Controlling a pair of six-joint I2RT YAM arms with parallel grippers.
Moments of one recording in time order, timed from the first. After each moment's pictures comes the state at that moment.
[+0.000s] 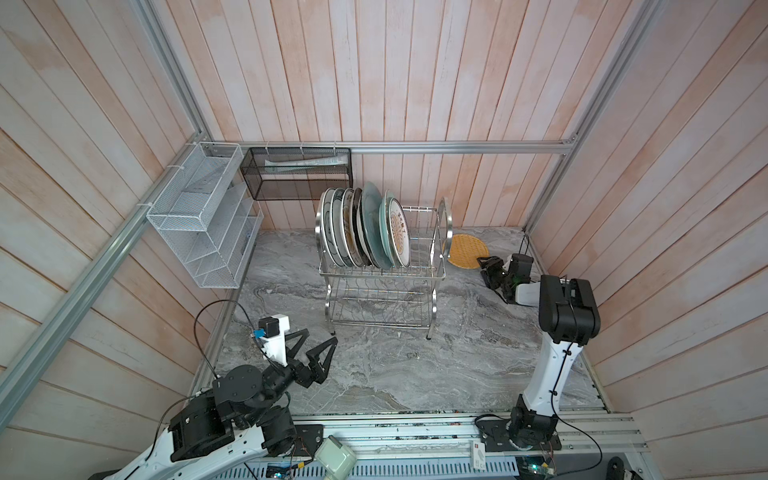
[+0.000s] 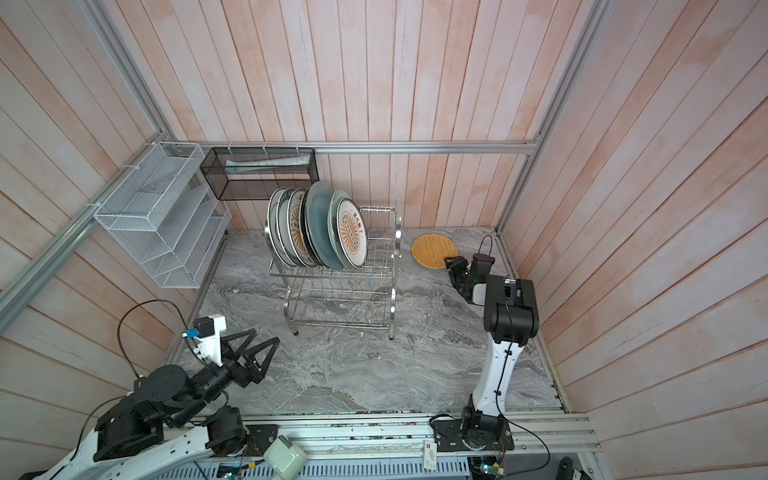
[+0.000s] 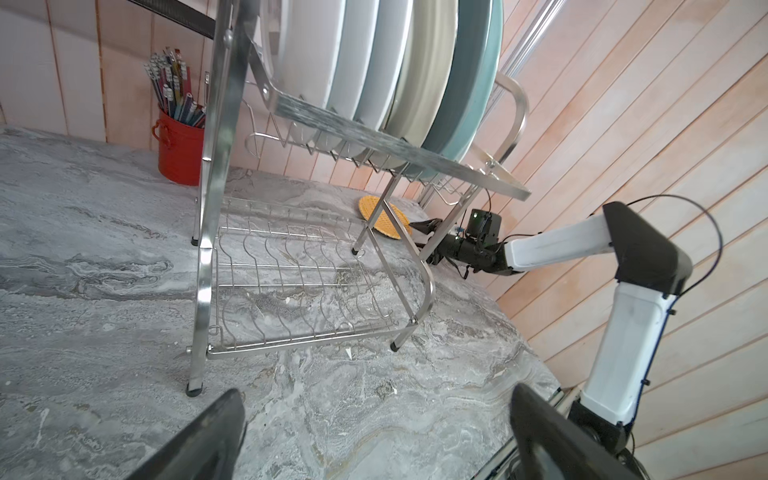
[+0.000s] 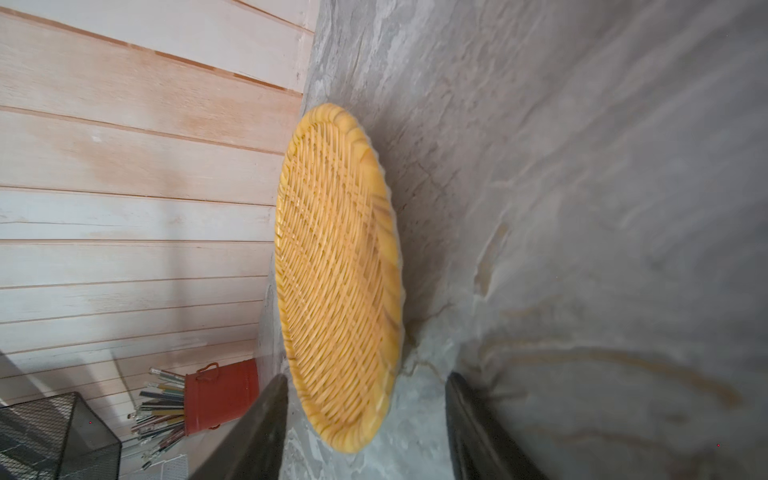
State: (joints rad) left arm -1.08 0.19 0.70 -0.67 -0.46 -0.57; right arm -0.13 2.14 1.11 0.54 -0.45 1.12
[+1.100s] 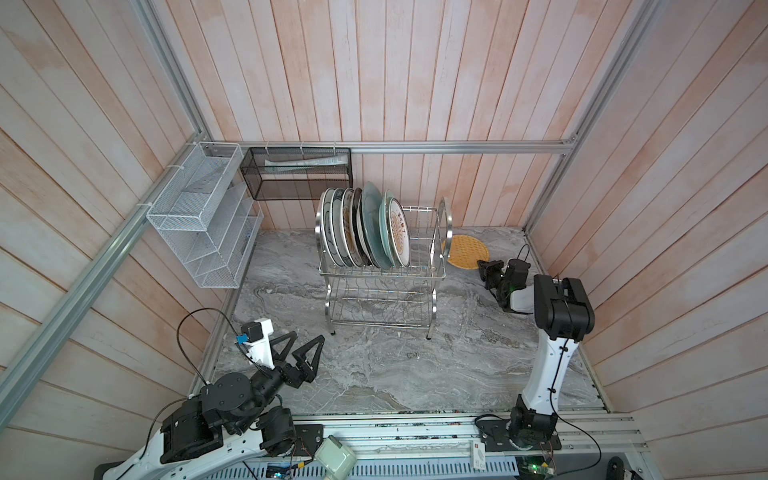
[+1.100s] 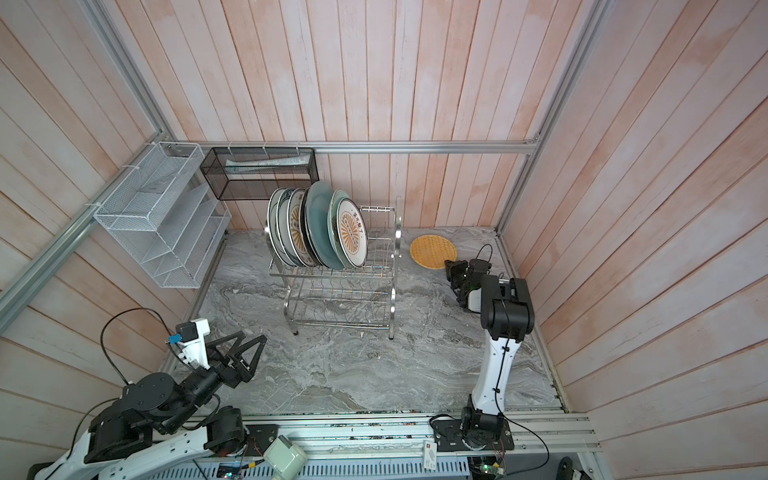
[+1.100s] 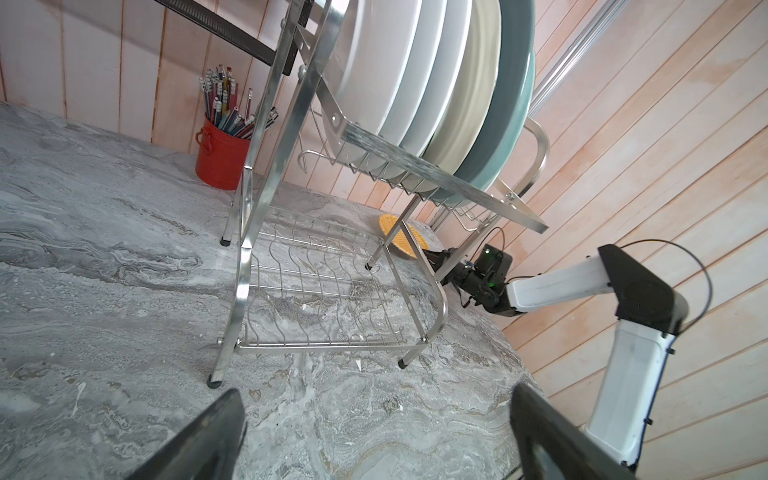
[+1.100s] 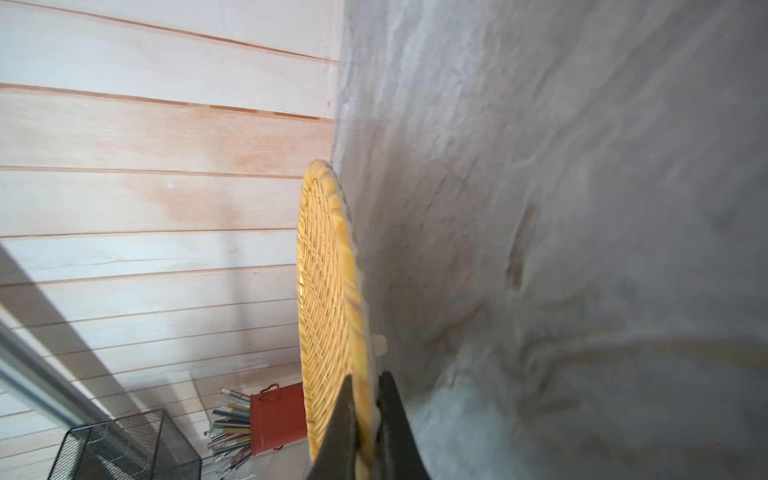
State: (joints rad) left arm -1.15 0.12 0.70 -0.73 -0.61 -0.64; right arm -0.10 2.06 0.95 0.80 -0.39 1.34
